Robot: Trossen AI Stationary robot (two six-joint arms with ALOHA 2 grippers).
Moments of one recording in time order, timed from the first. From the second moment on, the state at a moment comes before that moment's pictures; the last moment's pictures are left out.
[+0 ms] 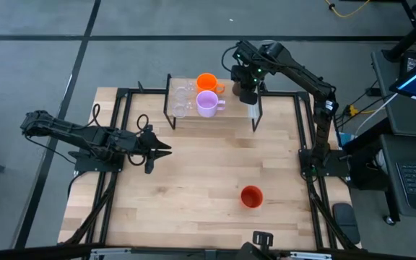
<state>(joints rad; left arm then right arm) -0.19 0.71 0.51 -0.22 -0.28 -0.33 -0.60 1.93 2.15 -1.46 -0.02 -0.48</state>
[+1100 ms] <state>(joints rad) -0.19 0.71 0.51 -0.22 -0.28 -0.33 -0.59 1.93 2.23 -1.47 -0.02 -0.50</state>
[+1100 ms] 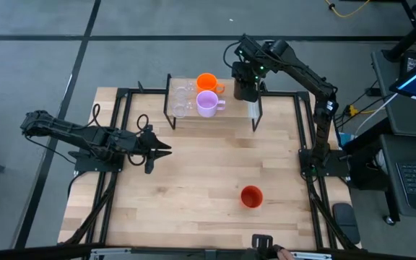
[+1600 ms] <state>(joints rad) -0.19 0.71 0.51 -0.22 -0.27 -0.33 -0.52 1.85 2.35 -1.56 0.14 -0.39</state>
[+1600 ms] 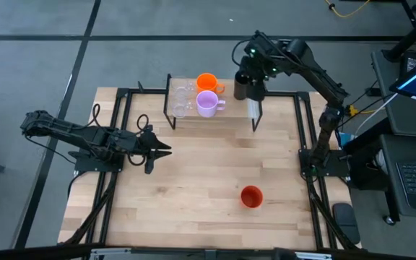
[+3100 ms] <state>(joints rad) -0.19 0.71 0.51 -0.23 -0.28 -0.33 0.37 1.35 1.30 -1.06 -0.07 0.24</state>
